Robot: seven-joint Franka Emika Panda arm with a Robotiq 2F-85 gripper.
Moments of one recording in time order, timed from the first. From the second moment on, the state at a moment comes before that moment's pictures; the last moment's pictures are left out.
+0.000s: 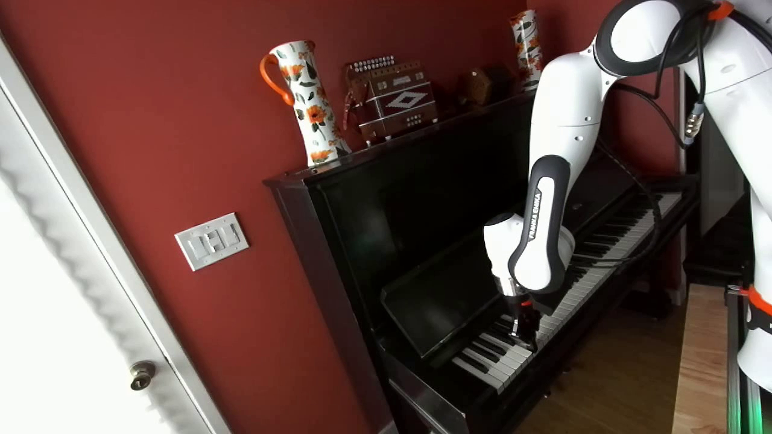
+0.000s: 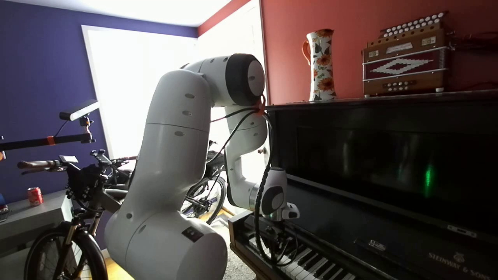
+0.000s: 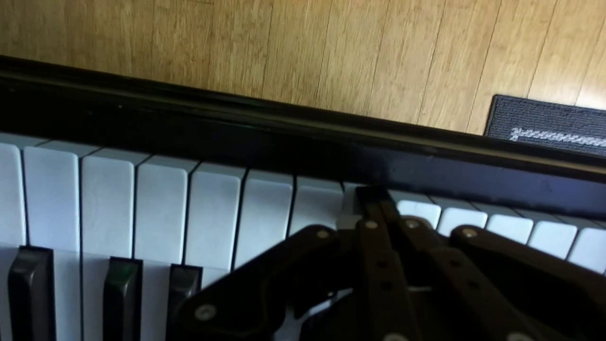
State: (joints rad) arm 0.12 0.34 0.10 -2.56 0.07 2.84 0.13
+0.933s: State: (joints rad) arm 0.11 0.33 0.10 -2.56 0.08 2.84 0.13
